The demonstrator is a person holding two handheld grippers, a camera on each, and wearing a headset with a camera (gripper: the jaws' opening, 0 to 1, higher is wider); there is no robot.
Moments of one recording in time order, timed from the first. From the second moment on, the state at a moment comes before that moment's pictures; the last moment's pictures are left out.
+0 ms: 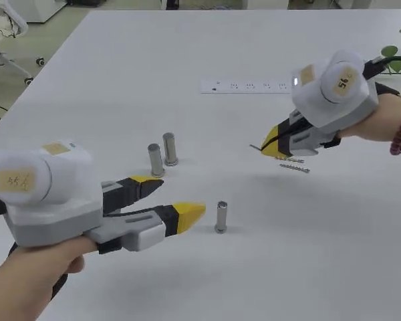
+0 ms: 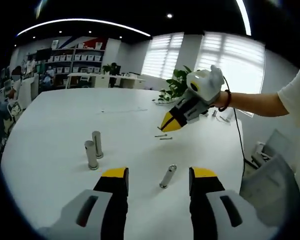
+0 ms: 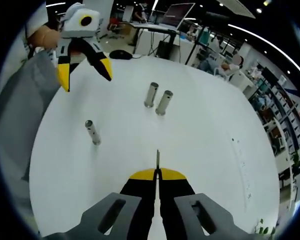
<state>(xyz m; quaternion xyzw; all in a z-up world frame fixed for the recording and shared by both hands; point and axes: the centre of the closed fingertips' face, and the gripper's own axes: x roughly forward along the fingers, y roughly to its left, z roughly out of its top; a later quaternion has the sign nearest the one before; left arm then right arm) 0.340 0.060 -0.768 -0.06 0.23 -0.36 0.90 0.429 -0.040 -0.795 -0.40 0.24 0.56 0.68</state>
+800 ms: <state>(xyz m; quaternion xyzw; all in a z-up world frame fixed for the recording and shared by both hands) 0.342 0.036 -0.756 -0.18 0.25 -0.36 0.88 0.368 0.004 -0.775 -0.41 0.17 0.62 0.65</state>
